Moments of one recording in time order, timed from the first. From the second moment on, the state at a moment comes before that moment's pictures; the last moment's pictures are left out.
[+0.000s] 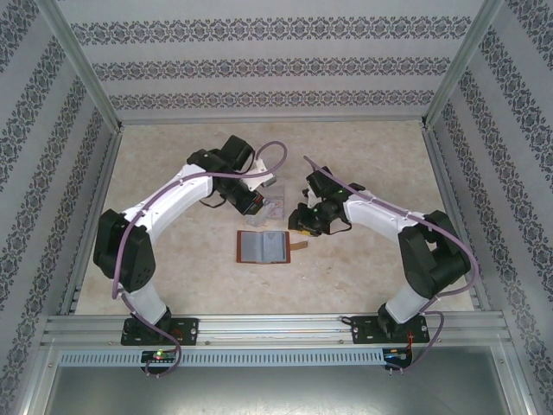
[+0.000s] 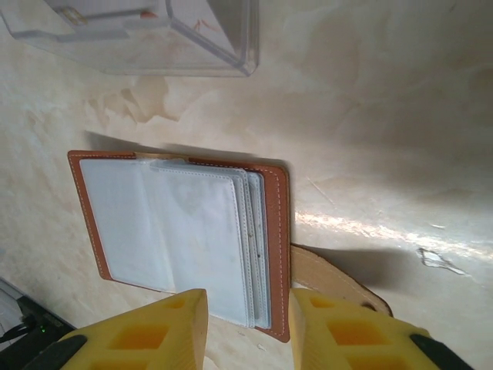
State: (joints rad) left arm -0.50 1.75 1.54 -1.01 0.37 0.30; right arm 0.50 1.62 1.02 -0.58 -0.45 0.69
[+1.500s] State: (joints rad) left arm -0.52 2.42 2.35 -1.43 0.09 1.03; right arm 0.43 1.54 0.95 -0.64 -0.43 0.67
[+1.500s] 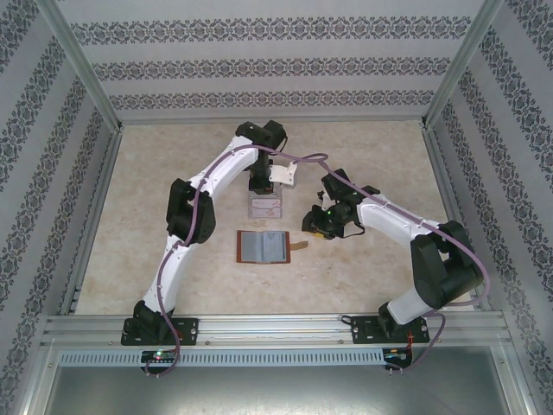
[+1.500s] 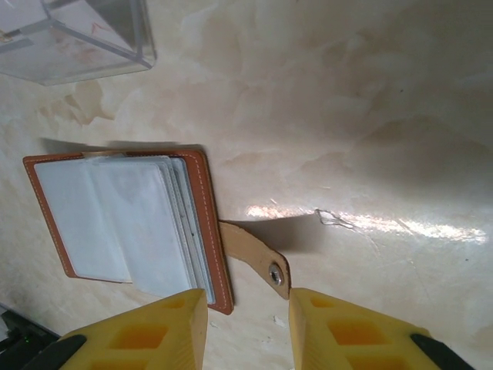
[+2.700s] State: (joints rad) left arm -0.52 2.43 2.37 -1.30 -0.08 0.98; right arm 0.43 1.54 0.95 -0.64 -0.43 0.67
